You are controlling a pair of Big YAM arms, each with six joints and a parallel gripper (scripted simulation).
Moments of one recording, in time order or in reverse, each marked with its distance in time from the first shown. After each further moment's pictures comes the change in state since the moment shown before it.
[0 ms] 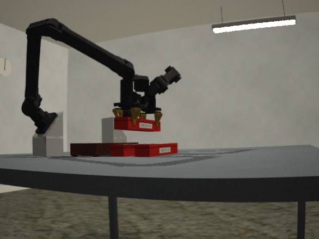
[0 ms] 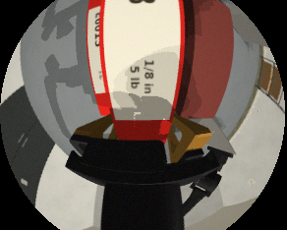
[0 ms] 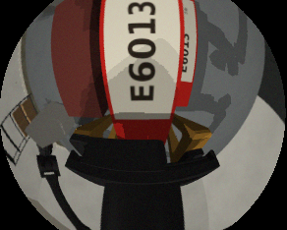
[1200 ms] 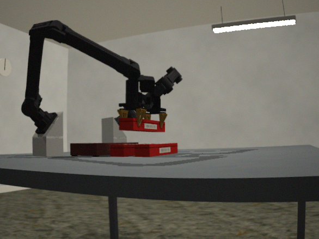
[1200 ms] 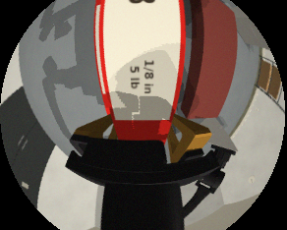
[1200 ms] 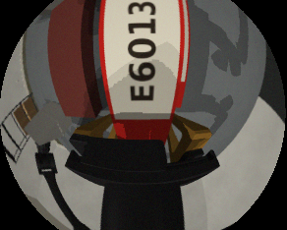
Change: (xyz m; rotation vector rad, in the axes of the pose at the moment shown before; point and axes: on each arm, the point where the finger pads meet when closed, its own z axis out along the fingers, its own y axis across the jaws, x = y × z) left arm -0.001 0.026 0.003 0.017 0.005 0.002; right arm 0.001 -0.025 0.004 -0.019 -0.003 0.001
